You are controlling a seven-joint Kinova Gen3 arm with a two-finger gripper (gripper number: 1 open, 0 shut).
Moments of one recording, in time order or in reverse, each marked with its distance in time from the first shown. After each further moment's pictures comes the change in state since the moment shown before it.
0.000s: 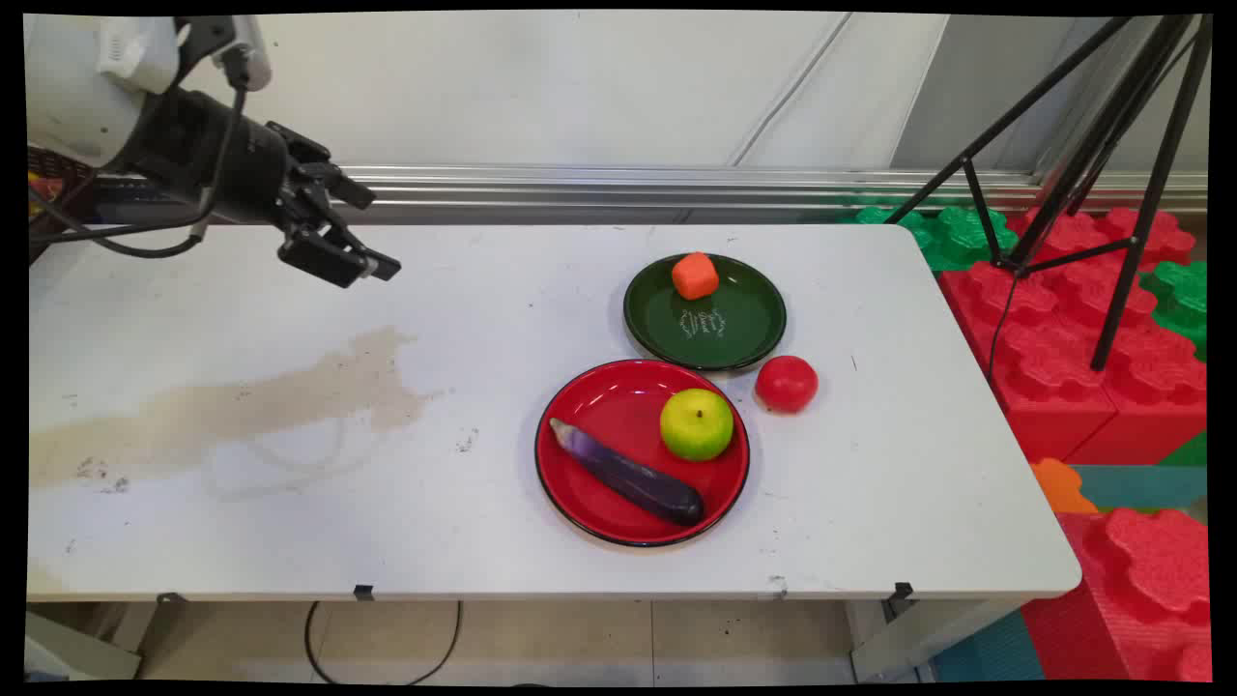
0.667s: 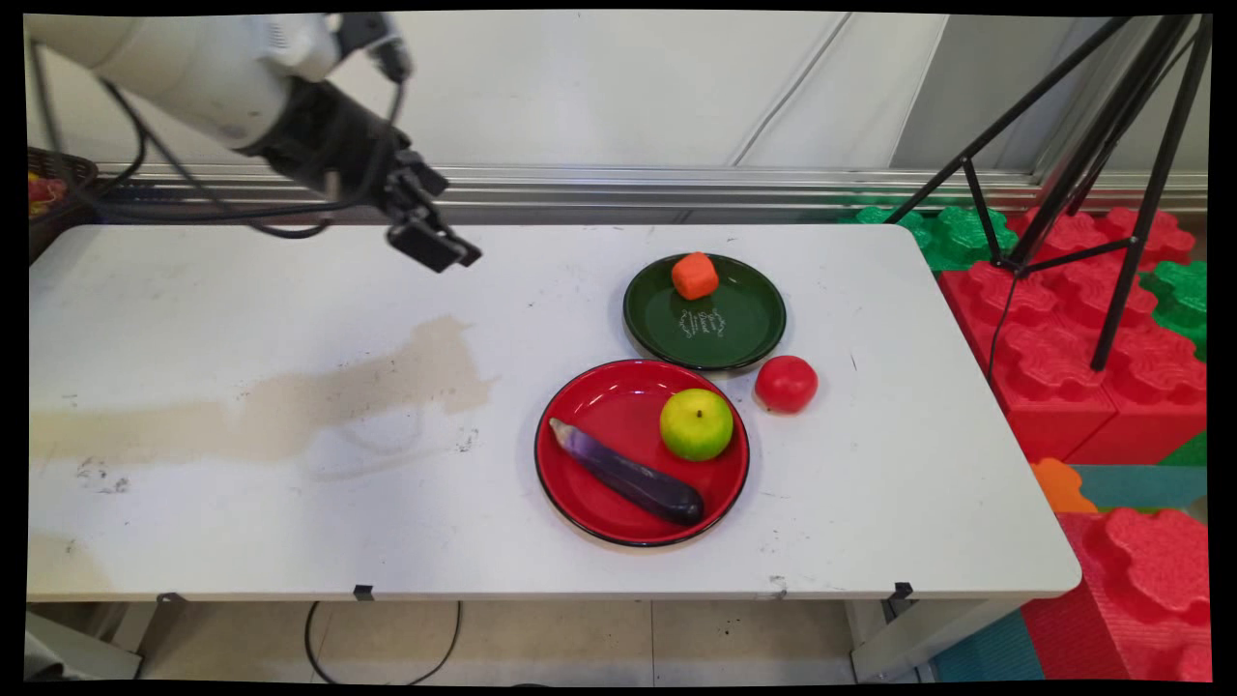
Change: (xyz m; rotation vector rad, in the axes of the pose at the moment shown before) arm 0.073 0.021 0.045 0.045 -0.064 0.015
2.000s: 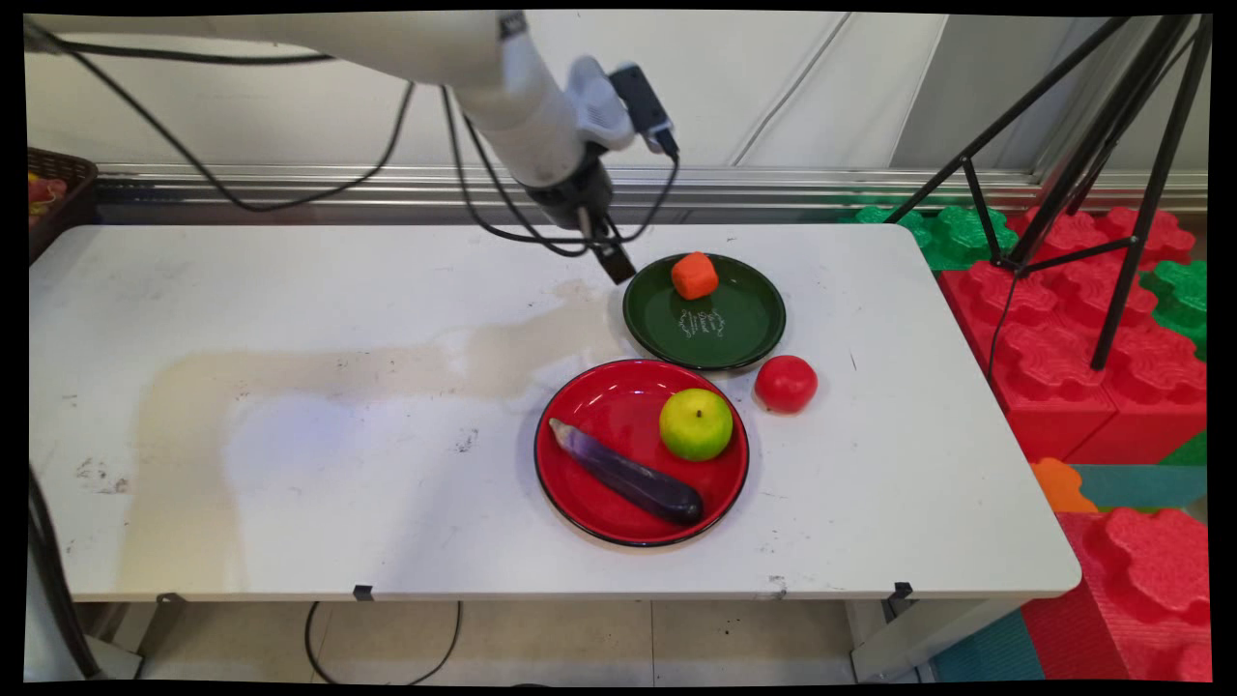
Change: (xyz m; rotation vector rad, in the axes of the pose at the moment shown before) arm 0.122 0.019 0.187 0.052 -0.135 0.047
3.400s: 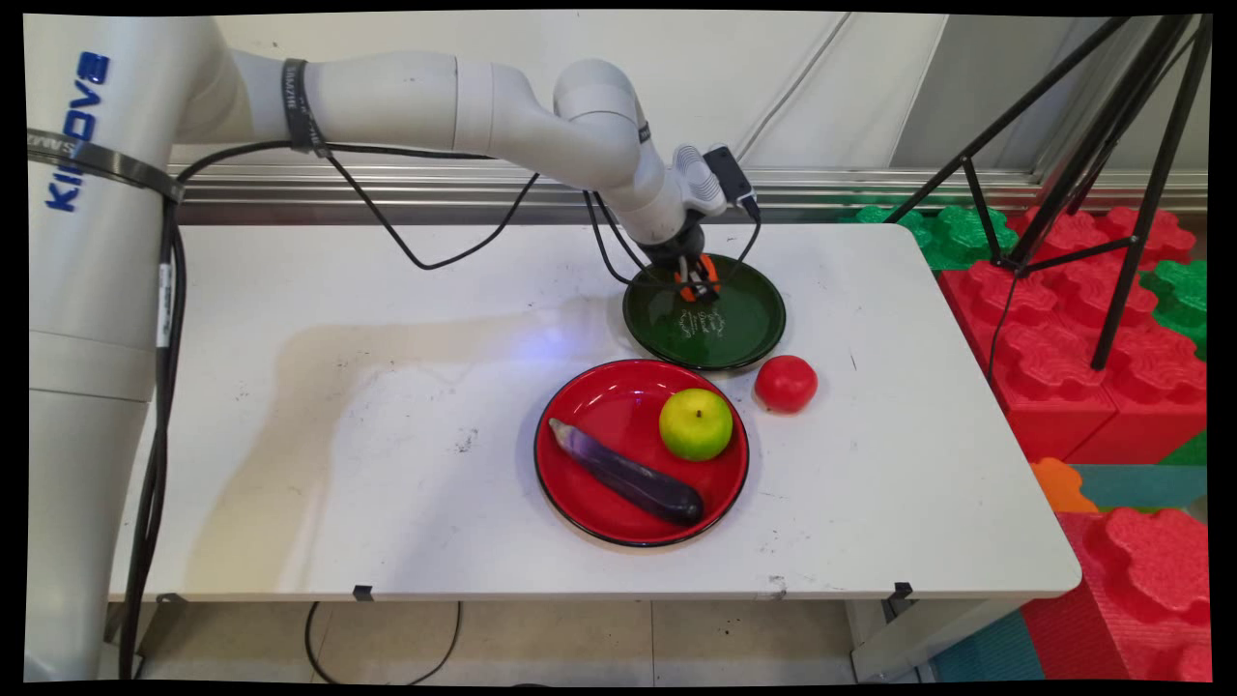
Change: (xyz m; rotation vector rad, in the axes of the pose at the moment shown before) arm 0.053 0.010 0.173 -0.047 0.089 0.000
